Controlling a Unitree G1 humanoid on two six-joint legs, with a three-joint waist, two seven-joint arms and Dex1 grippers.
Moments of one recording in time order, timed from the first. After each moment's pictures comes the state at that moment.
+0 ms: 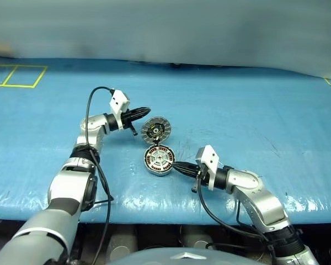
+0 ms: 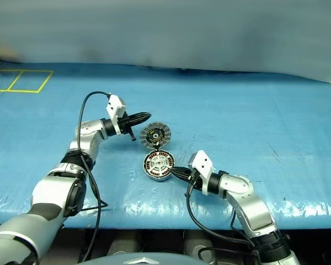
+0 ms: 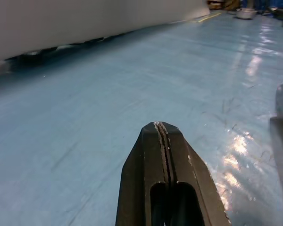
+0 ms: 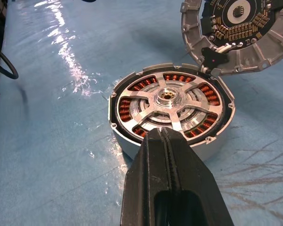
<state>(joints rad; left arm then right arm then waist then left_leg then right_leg) -0.91 0.29 0.03 1.10 -0.19 -0.24 -1.15 -0.01 -0.45 0.20 -0.28 0.29 0.35 0.83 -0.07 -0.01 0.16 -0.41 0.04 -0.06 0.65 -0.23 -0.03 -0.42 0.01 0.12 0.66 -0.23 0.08</state>
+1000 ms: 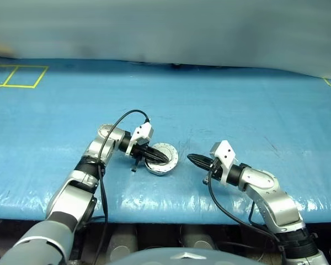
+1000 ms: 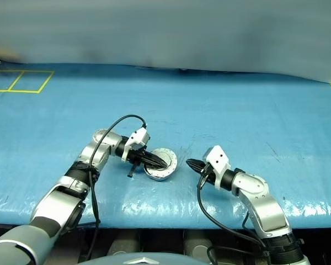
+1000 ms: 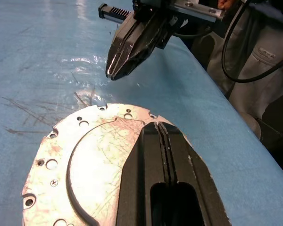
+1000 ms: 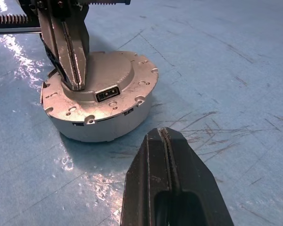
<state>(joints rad) -0.70 0.34 -0.28 0.67 -0.15 -0.03 -1.61 0.00 -0.50 0.10 -0.27 0.27 0.33 0.74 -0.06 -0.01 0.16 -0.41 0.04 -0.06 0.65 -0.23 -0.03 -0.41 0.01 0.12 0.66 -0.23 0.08</state>
